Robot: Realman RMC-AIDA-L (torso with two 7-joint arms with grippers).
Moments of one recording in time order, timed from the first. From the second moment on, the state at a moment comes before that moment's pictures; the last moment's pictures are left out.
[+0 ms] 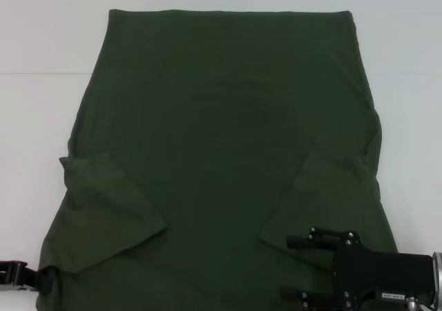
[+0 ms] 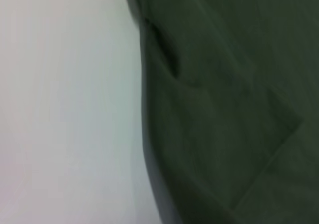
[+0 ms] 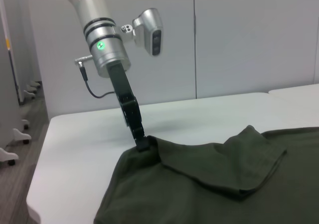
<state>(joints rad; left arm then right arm) -0.47 -2.03 0.49 0.93 2.67 1.73 -2.30 0.44 2.09 -0.76 -0.41 -1.98 -1.59 0.85</state>
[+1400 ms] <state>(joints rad) -0.46 -2.00 0.49 0.92 2.66 1.74 -2.28 0.53 1.93 -0.64 -1.01 -2.50 -1.99 2.56</state>
